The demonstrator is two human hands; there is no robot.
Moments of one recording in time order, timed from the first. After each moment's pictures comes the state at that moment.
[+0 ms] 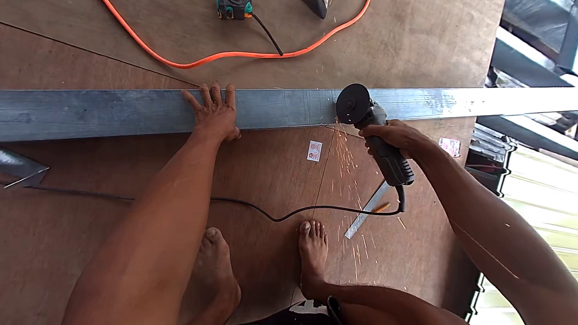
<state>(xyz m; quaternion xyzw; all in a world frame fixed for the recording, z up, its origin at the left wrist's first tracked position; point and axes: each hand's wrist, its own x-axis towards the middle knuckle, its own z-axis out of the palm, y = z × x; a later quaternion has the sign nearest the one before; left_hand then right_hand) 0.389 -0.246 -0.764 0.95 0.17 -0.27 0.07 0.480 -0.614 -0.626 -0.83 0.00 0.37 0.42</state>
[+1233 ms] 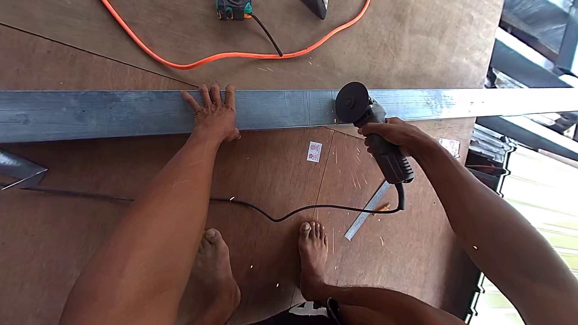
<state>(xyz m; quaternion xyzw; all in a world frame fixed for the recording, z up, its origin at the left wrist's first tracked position) 0.389 -0.246 -0.766 0.95 0.17 -0.27 0.07 0.524 -0.630 -0.679 -0.82 0.19 0.42 0.34</state>
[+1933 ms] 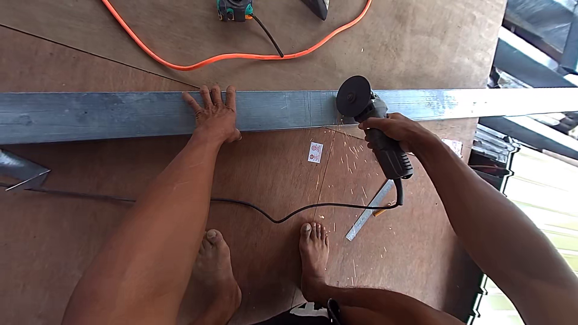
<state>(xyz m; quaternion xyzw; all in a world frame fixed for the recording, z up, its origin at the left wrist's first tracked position) 0.388 -0.245 -0.767 0.95 0.17 -0.26 0.08 0.535 -0.626 -0.682 -0.83 0.18 0.41 0.33</state>
